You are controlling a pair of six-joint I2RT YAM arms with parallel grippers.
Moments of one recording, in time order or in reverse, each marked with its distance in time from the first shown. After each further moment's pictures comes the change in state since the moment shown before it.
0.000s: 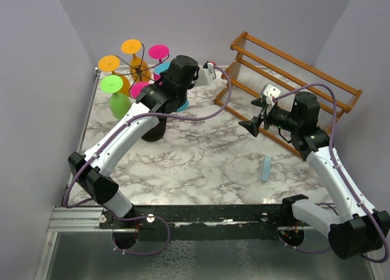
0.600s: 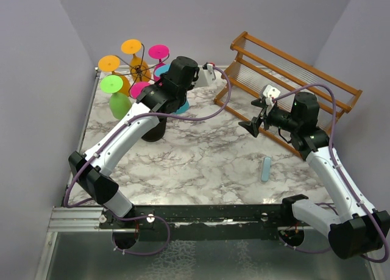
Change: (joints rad) left arm 0.003 0.000 -0.017 -0.003 0.009 -0.020; right arm 0.000 0.000 -0.005 0.000 0.000 -0.008
